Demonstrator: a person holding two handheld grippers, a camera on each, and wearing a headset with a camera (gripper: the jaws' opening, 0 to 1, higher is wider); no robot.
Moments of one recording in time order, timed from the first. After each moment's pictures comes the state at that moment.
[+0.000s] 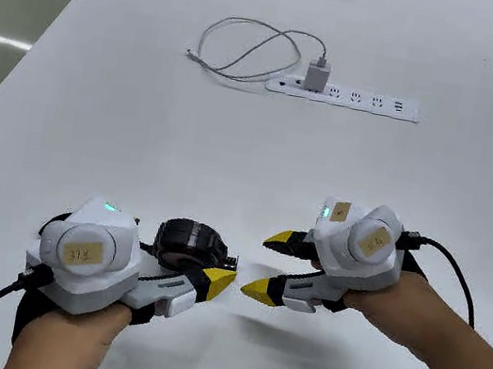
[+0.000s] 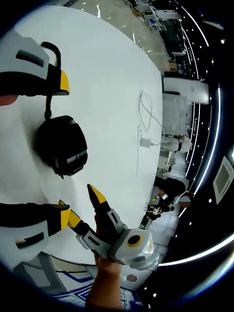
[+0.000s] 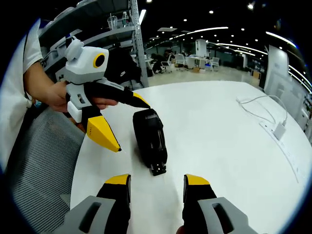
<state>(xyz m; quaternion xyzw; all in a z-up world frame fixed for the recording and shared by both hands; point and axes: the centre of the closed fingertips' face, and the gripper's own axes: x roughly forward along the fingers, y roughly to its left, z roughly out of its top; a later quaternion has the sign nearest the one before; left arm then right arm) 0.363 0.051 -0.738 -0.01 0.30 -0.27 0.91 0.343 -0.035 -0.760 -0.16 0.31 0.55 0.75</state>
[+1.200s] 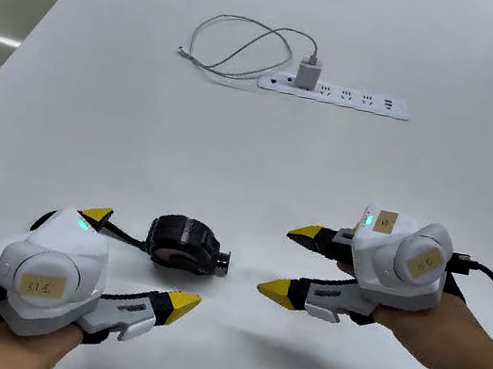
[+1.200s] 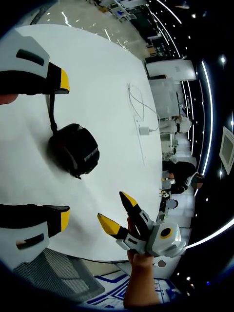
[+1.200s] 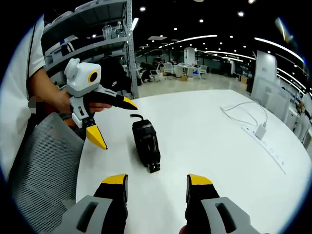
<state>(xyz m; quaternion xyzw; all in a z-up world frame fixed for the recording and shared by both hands) 0.342 0.069 -0.729 0.09 0.28 -0.32 0.90 0.337 -0.062 -0.728 -0.15 0.28 0.51 0.80</state>
